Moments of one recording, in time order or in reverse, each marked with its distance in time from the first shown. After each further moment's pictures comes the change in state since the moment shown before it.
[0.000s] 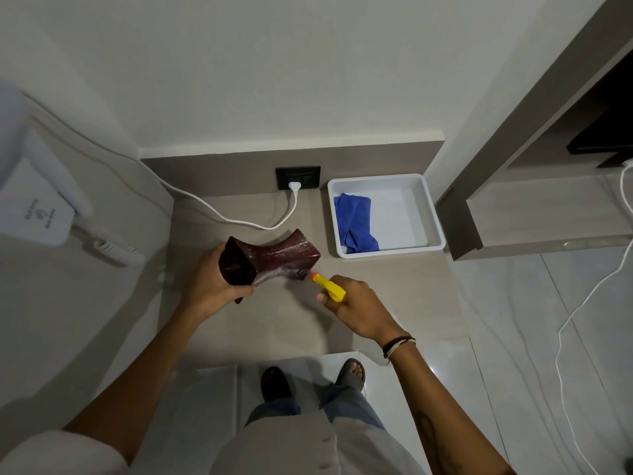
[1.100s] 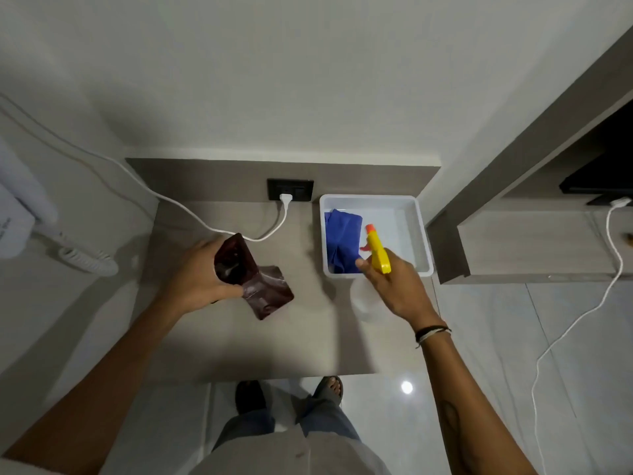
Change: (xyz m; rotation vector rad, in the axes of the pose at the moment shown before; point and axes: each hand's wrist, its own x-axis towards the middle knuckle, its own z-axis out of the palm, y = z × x) left_hand 0.020 0.057 -0.015 0.147 -0.076 0.052; right_hand 0.033 0.036 -0.108 0.026 0.251 0.051
